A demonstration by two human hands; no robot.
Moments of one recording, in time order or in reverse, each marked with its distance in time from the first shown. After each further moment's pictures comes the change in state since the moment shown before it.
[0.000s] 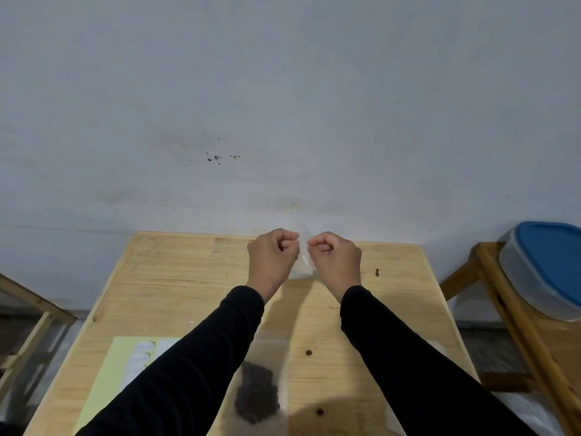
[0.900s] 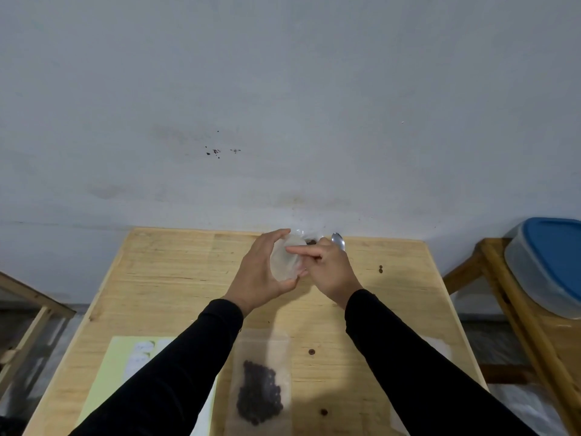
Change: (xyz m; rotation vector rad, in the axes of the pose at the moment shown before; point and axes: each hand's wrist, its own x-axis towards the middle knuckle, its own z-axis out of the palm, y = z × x) left_hand 0.008 -0.058 -0.021 0.256 -0.216 0.441; right_hand -0.008 -0.007 0.007 0.038 -0.400 -0.041
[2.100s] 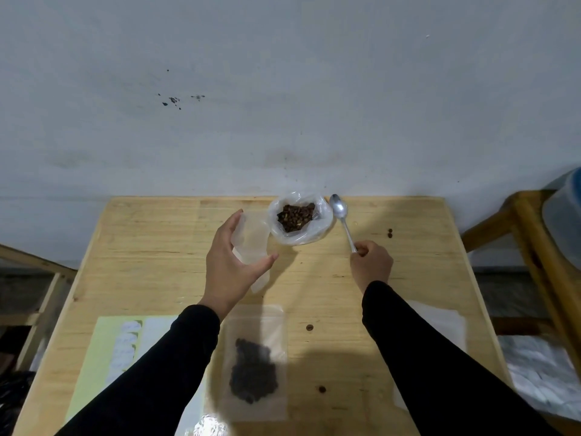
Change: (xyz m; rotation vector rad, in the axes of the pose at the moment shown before) left_hand -0.022 -0.026 0.014 -0.088 0.204 -0.396; right_hand 0.029 0.157 -0.027 -0.283 0.446 0.518
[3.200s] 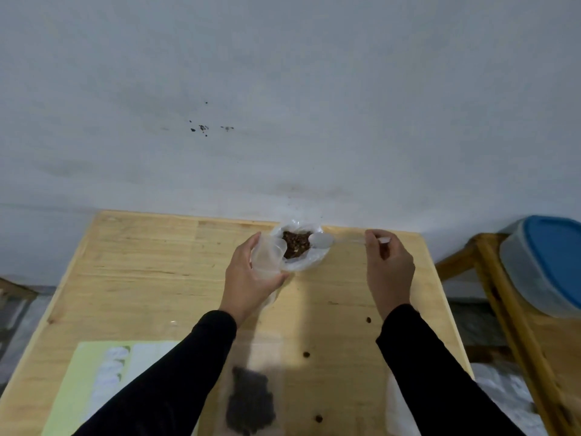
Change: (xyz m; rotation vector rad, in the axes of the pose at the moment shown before) left_hand 0.019 -0.005 0.011 -0.130 -0.136 -0.058; right_hand -0.043 -0.074 -0.058 0.309 0.273 -0.351
